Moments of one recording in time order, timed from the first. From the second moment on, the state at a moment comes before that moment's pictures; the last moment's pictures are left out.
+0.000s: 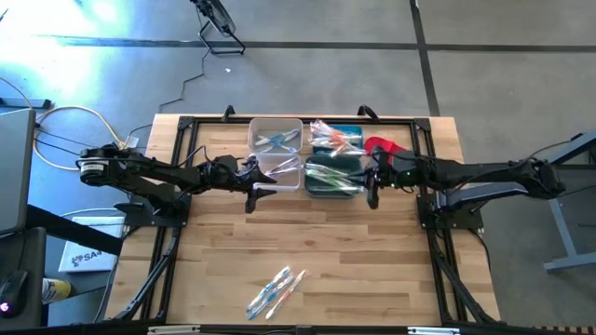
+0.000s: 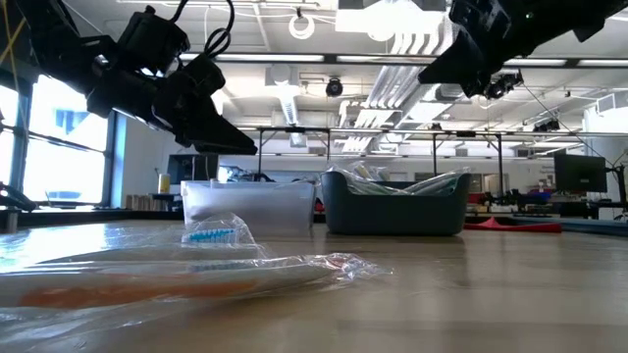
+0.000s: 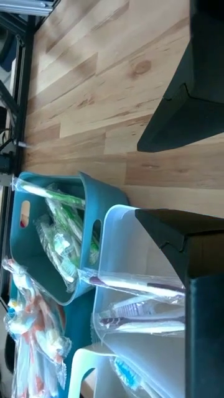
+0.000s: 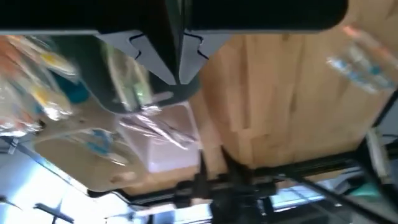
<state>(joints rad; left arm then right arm) 0.22 1.29 0.36 0.63 0.17 -0.01 -0.10 0.90 0.58 -0.06 0.05 0.16</state>
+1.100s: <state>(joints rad) -0.12 1.29 0.69 -0.06 -0.21 -0.28 0.12 0.64 0.11 0.67 0.27 -0.05</state>
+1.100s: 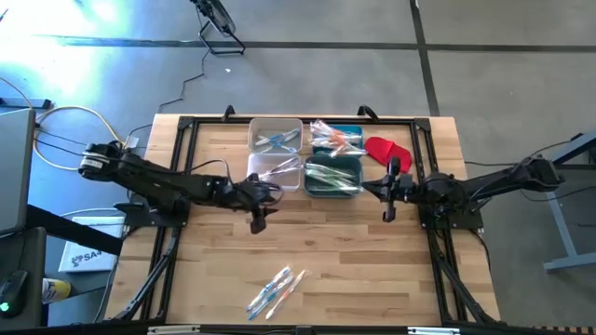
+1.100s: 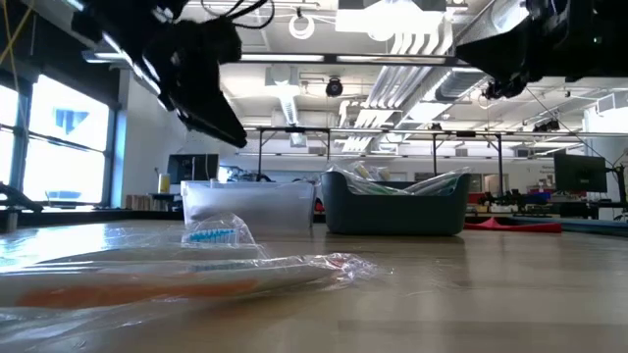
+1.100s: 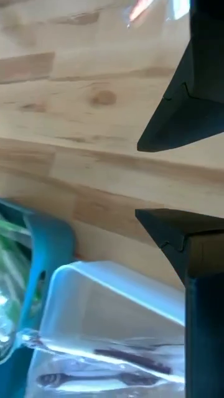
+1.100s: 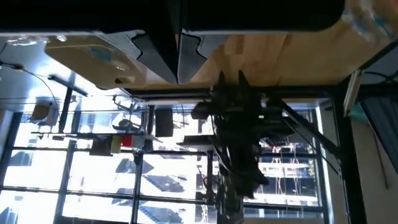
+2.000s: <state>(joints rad) -0.39 1.50 1.05 -0.32 -0.13 -0.67 0.12 0.64 0.10 0.71 0.33 -0.01</state>
